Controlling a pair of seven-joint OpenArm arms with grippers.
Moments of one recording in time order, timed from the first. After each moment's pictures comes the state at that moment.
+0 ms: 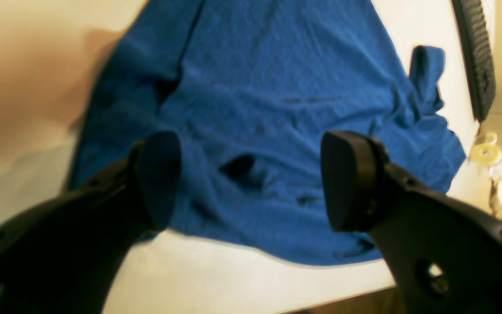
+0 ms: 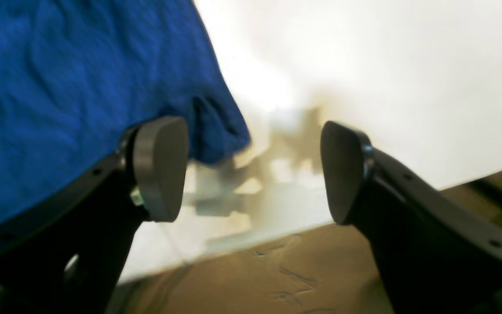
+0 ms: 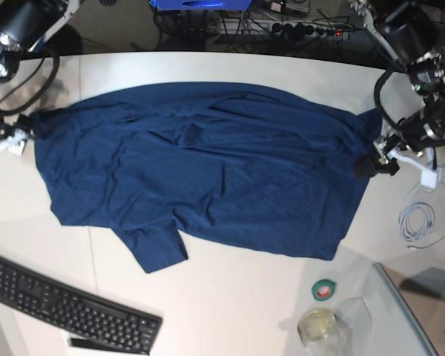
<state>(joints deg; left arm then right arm) 2.3 -13.9 -44.0 77.0 -49.0 -28.1 71.4 -2.8 0.9 43.5 96.6 1.5 25.0 -72.1</state>
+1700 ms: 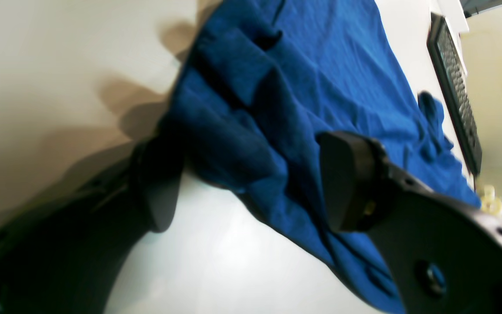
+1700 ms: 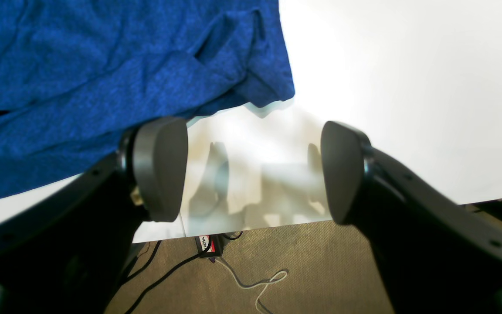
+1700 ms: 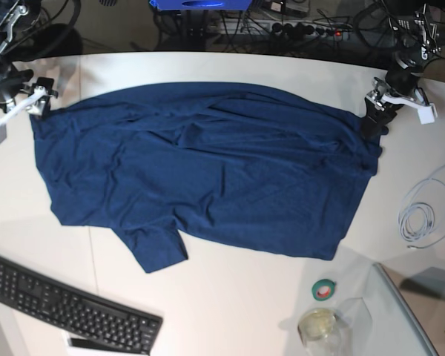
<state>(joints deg) 11.4 -15.8 -40.3 49.5 -45.2 -43.8 27.0 -14.4 -5.0 45.4 100.4 6.6 34.8 -57.2</state>
